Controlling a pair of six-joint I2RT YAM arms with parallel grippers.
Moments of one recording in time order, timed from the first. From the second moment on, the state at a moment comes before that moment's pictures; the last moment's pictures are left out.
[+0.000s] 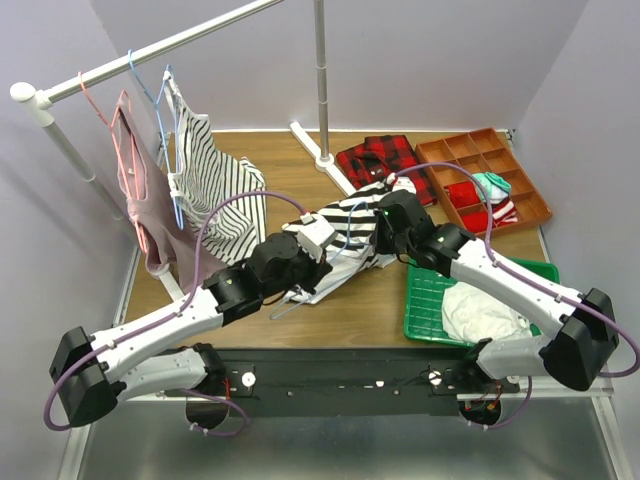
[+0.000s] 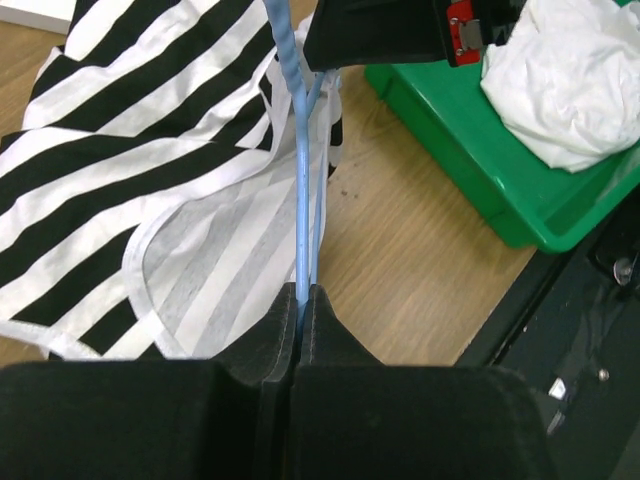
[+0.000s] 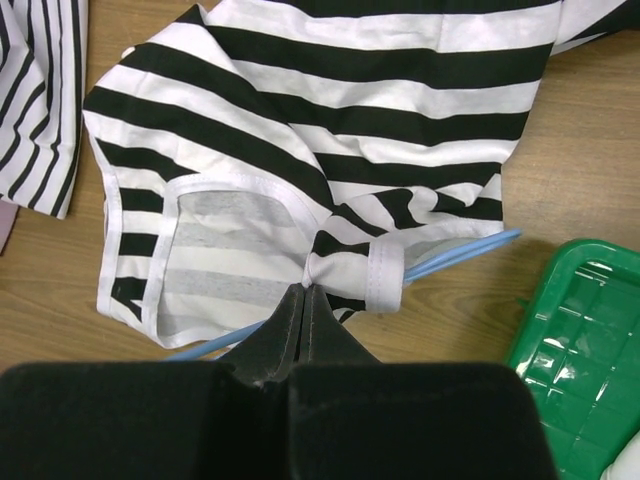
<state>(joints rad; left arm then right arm) -0.94 1.00 0.76 -0.18 -0.01 -0.18 0.75 1.31 1.05 -0.47 0.25 0.55</state>
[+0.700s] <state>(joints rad) -0.94 1.28 0.64 0.45 -0.02 -0.21 0.75 1.26 1.05 -0.47 0.30 0.46</state>
